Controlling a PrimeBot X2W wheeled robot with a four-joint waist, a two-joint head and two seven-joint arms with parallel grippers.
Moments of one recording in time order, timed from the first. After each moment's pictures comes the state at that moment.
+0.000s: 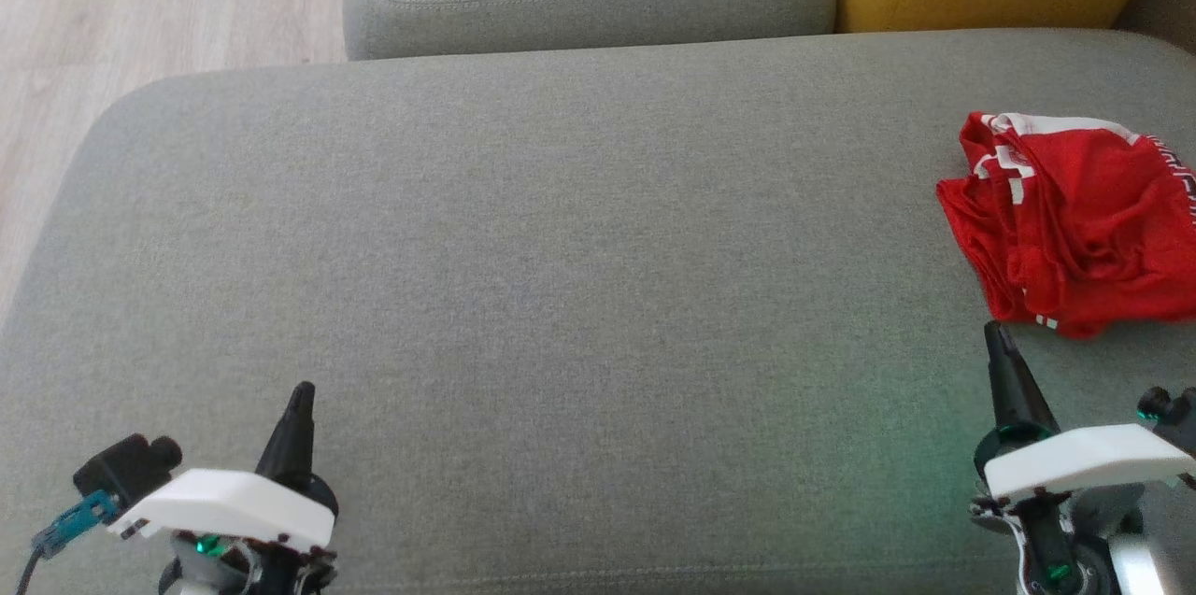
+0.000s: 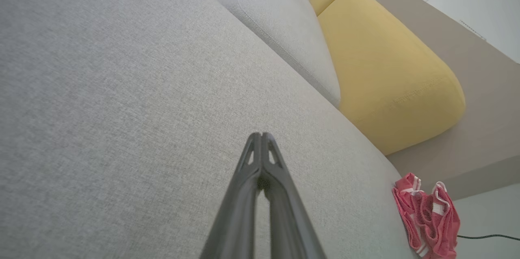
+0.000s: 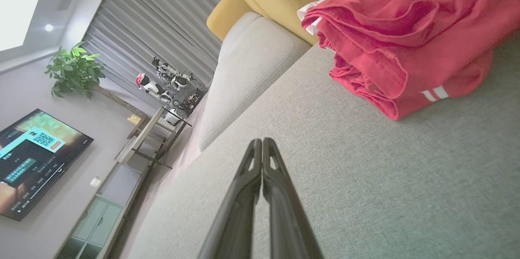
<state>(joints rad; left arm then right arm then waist) 0.03 0.23 -0.23 0.17 -1.00 0.08 -0.08 0.01 -0.04 -0.07 0.17 0.81 0.13 0.12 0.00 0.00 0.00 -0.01</state>
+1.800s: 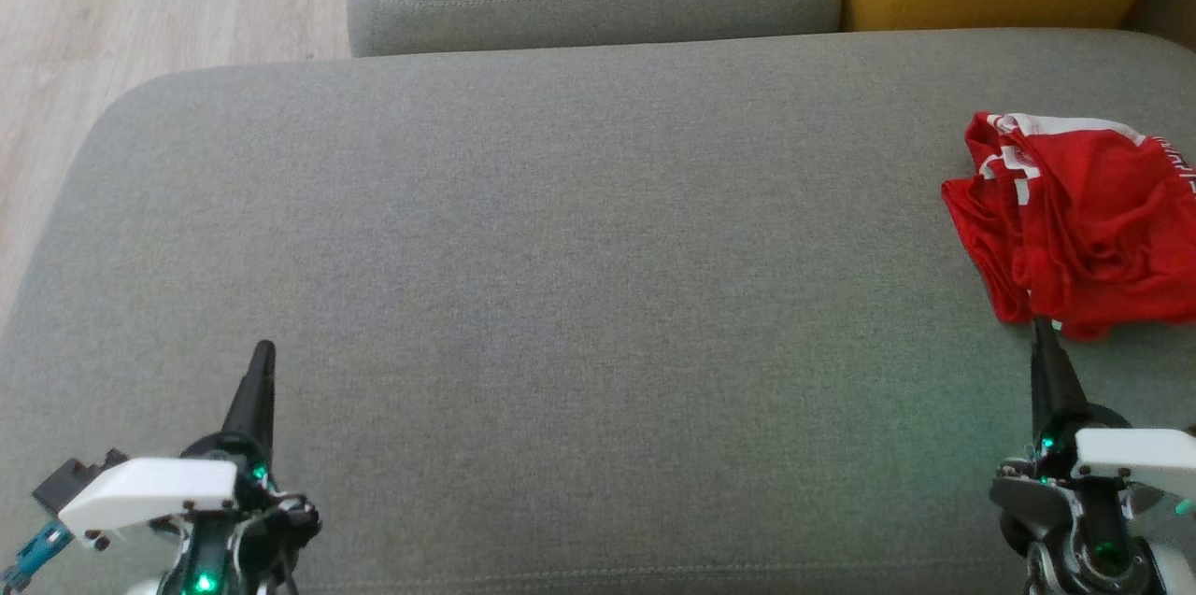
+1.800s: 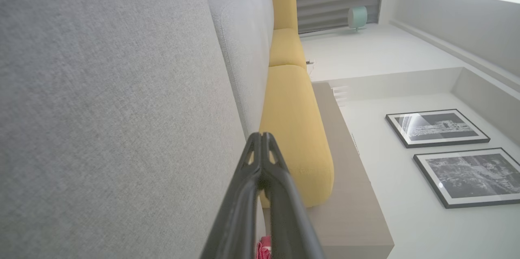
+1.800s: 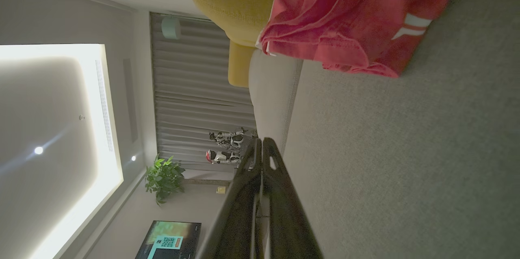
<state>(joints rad) -0.03 0.09 0.00 0.26 -1.51 -0.09 0.06 -0.04 -0.04 -0.12 0.26 1.46 0.13 0.12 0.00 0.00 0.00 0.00</state>
